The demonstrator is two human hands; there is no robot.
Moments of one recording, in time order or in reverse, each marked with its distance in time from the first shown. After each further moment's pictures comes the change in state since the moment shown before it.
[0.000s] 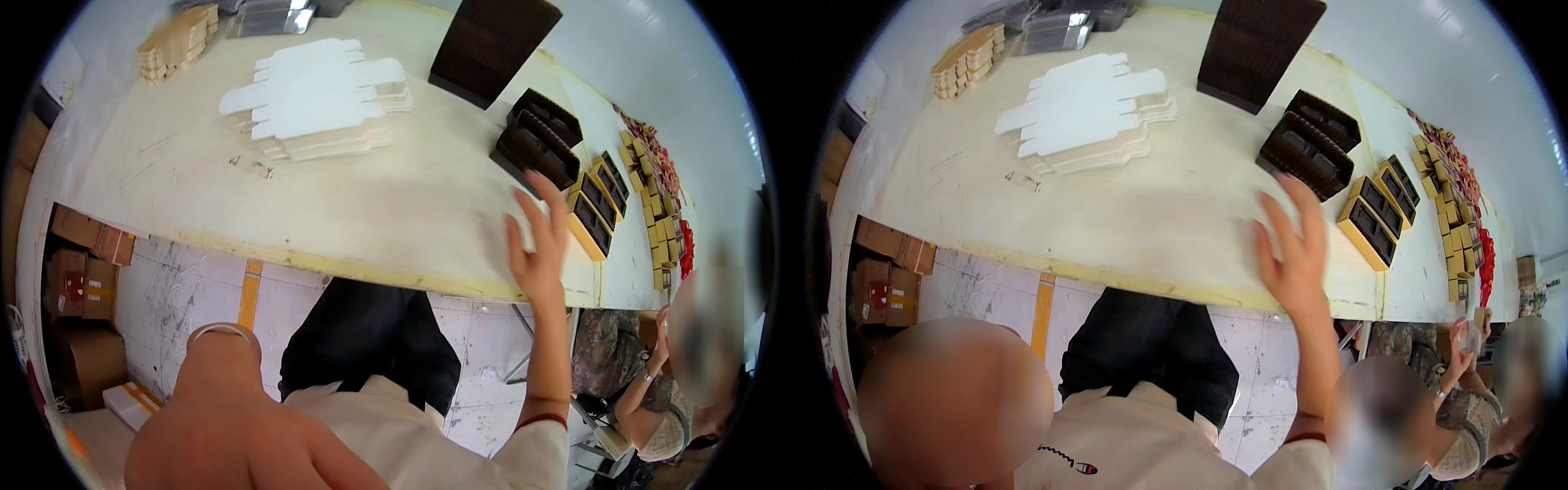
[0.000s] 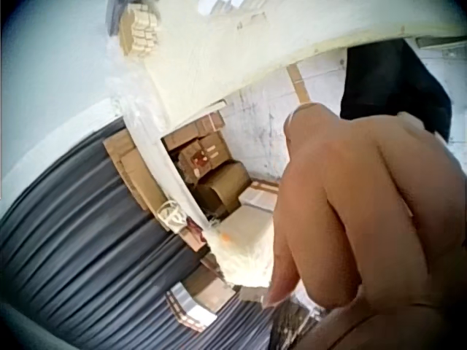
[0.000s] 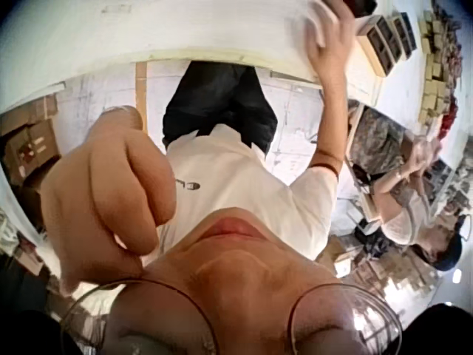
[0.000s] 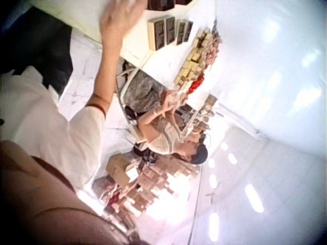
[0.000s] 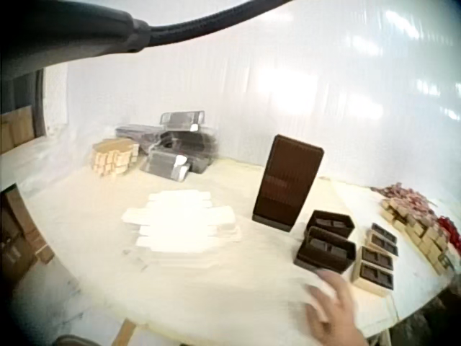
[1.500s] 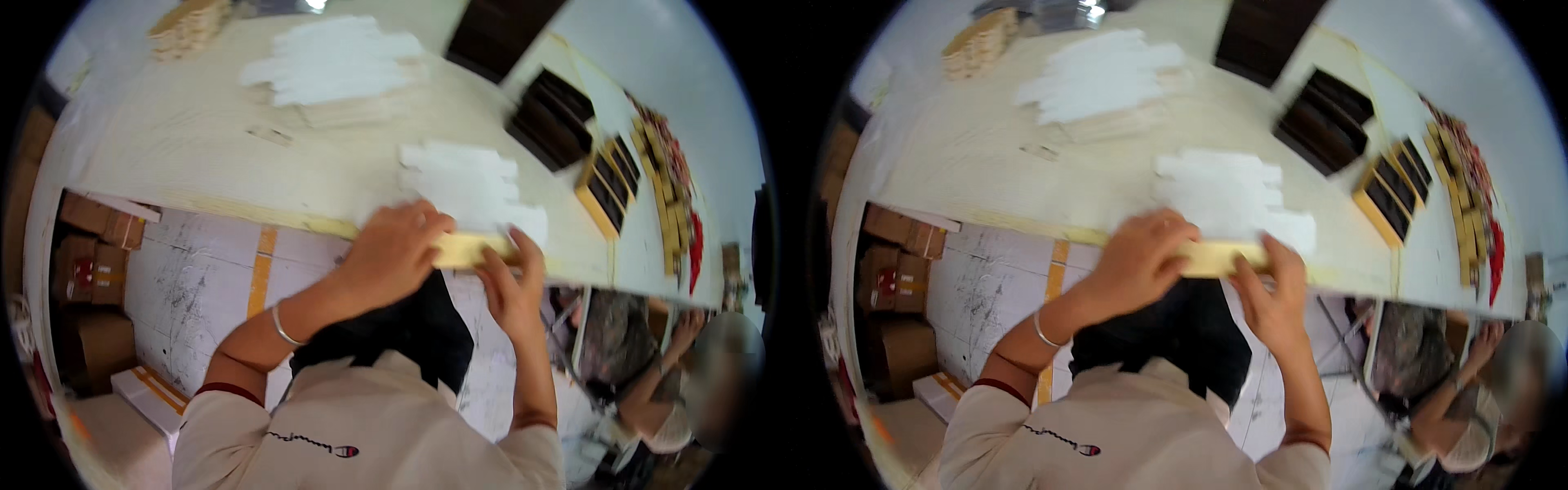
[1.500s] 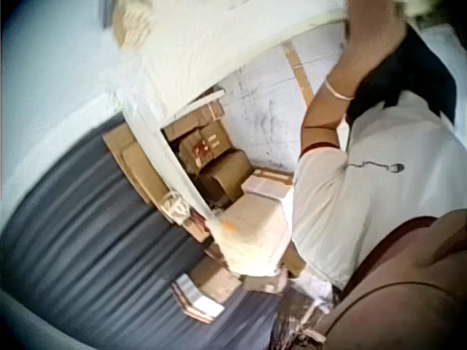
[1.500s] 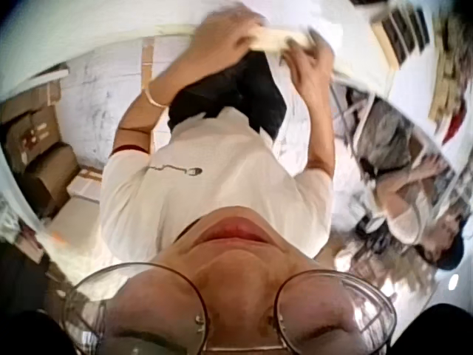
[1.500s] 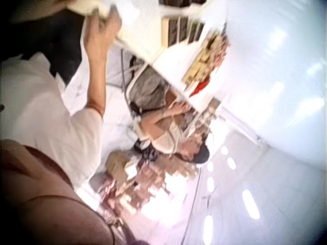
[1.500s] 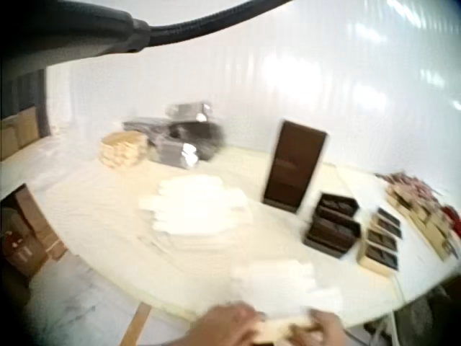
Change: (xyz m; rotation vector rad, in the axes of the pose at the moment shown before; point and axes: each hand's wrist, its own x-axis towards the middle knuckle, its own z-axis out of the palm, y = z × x) left_hand -0.083 -0.125 -0.065 1.506 0.160 -0.547; right_hand -0.077 -0.068 0.001 0.029 -0.129 0.121
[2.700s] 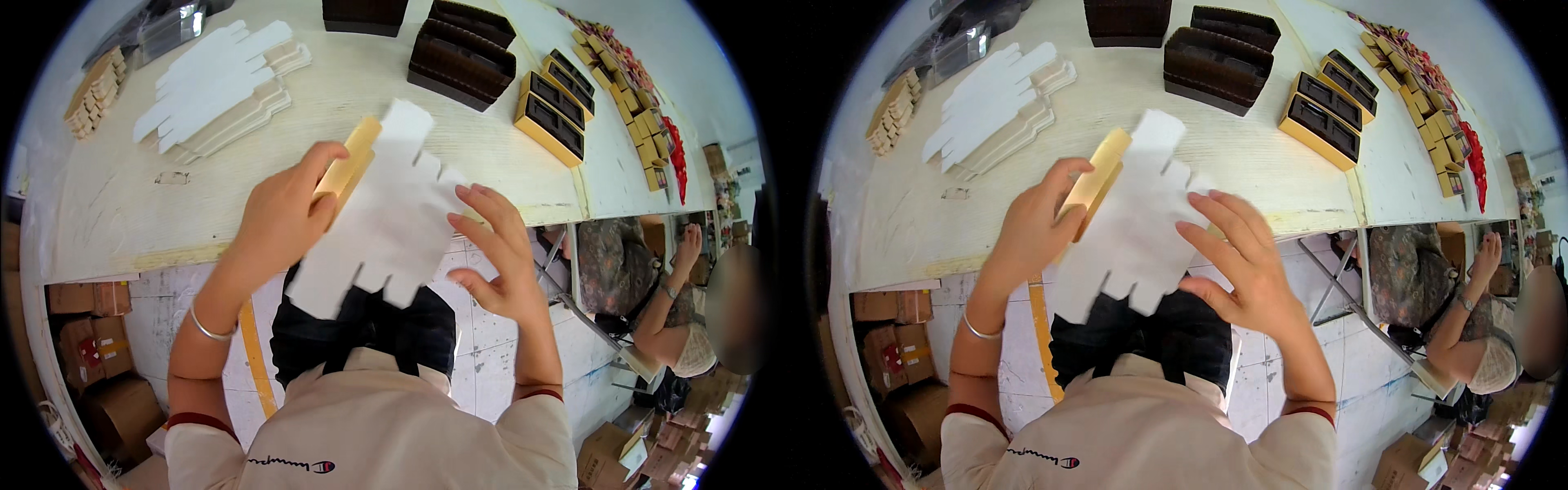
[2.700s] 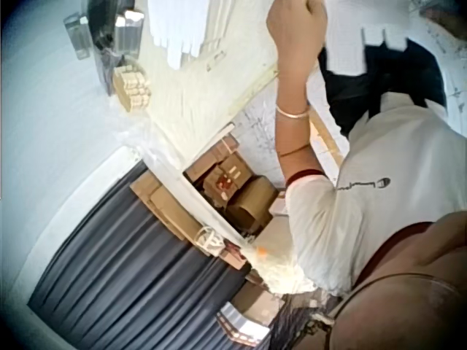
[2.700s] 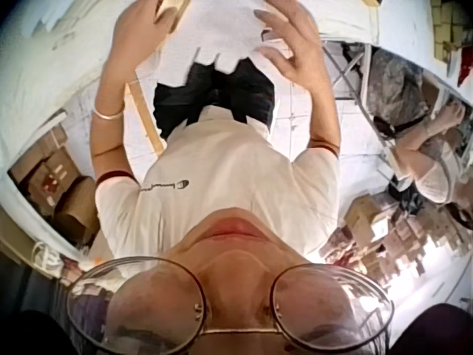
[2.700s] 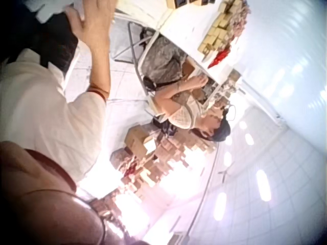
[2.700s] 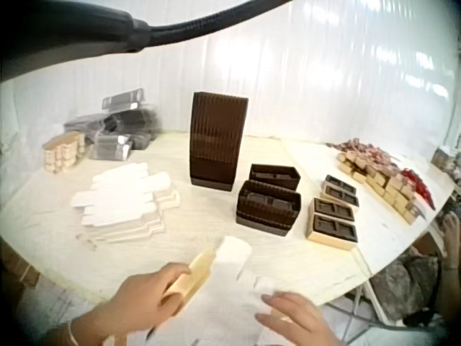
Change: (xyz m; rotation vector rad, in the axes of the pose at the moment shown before) left_hand 0.046 -0.010 -0.018 -0.011 -0.217 -0.232; right_hand 0.003 0.019 -0.053 0.344 -0.126 0.090
